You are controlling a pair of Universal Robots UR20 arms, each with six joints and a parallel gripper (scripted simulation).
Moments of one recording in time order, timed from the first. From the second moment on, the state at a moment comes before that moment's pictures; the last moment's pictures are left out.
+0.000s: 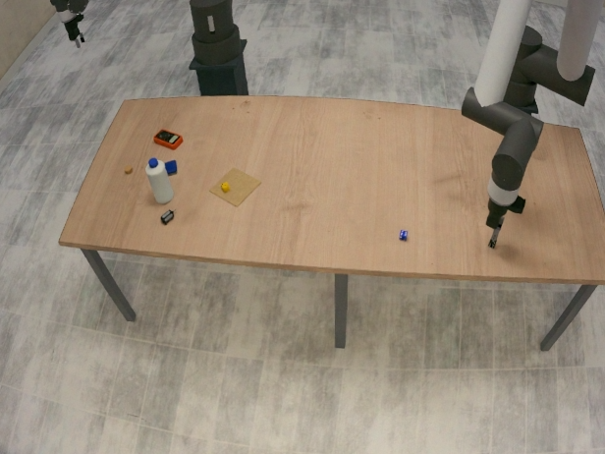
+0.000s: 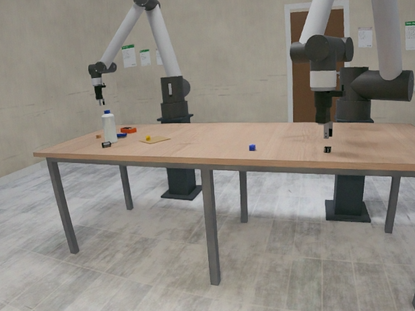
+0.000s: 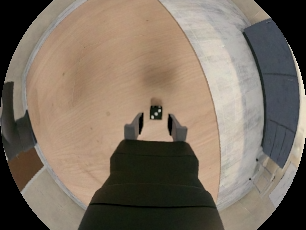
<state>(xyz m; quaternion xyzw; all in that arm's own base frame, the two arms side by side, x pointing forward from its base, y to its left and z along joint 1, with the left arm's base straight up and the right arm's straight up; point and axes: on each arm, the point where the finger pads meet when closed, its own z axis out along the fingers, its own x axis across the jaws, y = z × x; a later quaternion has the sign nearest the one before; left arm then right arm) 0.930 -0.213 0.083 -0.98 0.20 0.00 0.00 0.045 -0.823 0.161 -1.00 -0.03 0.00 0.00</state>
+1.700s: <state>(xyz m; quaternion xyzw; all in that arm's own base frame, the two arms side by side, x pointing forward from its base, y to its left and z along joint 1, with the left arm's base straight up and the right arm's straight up) 0.930 -0.214 0.050 -0.98 0.20 0.00 0.00 0.045 -0.823 0.161 -1.00 -0.03 0.00 0.00</state>
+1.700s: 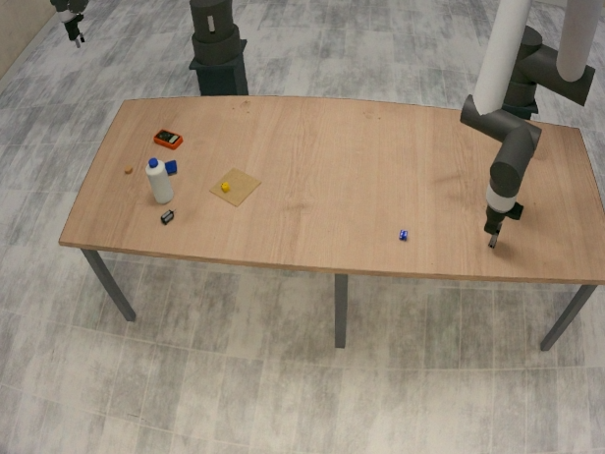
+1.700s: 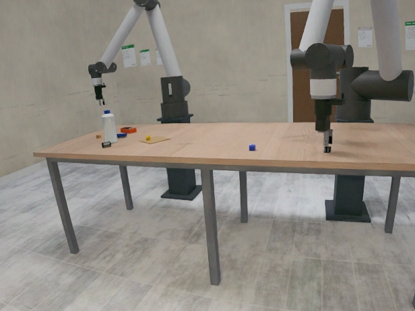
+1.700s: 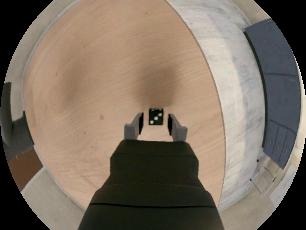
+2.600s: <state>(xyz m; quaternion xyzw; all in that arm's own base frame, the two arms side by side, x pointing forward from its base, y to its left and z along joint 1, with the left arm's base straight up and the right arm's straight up) 0.930 -0.214 0.049 -0.98 0.20 0.00 0.00 0.045 -0.823 0.161 -1.00 -0.03 0.00 0.00</state>
